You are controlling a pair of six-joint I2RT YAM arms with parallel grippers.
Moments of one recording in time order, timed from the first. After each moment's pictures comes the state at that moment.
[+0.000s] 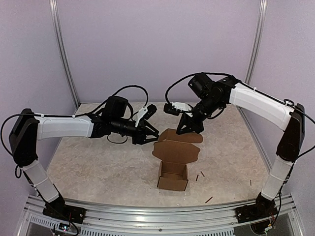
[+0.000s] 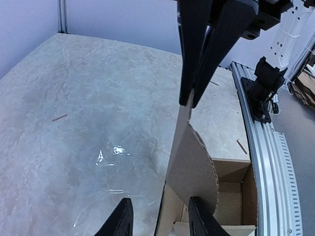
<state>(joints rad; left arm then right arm) -0.71 1.69 1.12 0.06 0.68 0.16 0.69 1.77 1.72 -1.02 -0.47 -0.68</state>
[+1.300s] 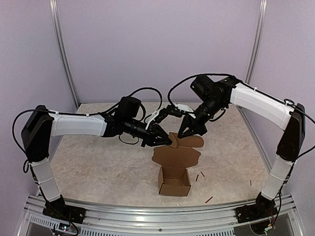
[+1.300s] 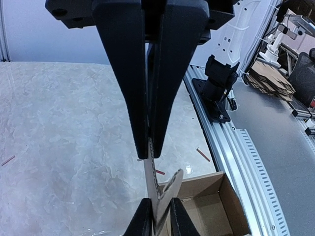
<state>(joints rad) -0.77 1.83 1.26 0.07 0.92 0.20 0.68 1.77 1.71 -1.09 -0.61 -0.74</state>
